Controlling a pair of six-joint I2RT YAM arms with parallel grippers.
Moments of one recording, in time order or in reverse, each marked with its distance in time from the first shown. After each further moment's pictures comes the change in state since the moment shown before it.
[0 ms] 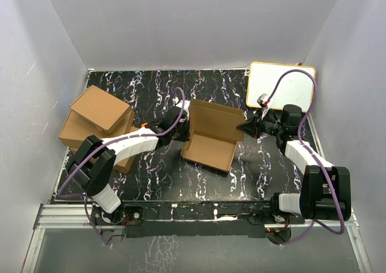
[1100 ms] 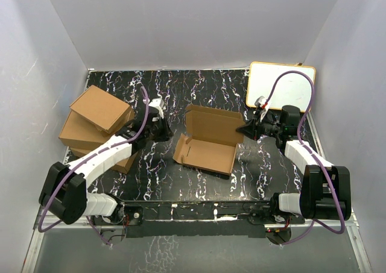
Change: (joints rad) left arm 0.174 -0.293 -0.126 -0.119 0.131 -0.105; right arm 0.000 0.003 0.000 -0.064 -0.025 -0.104
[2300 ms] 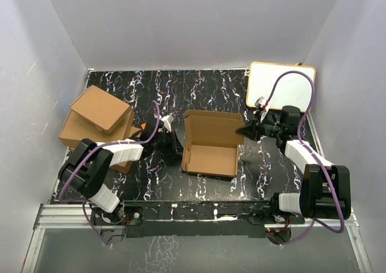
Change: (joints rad) left arm 0.017 0.243 -0.202 0.384 0.341 -0.121; right arm -0.002 0.006 0.000 -0.018 -0.028 -0.007
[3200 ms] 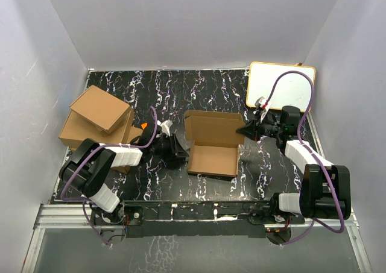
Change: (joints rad) left arm 0.000 0.011 -0.105 0.166 0.111 -0.138; right arm 0.000 0.000 0.000 -0.006 0.023 -0.002
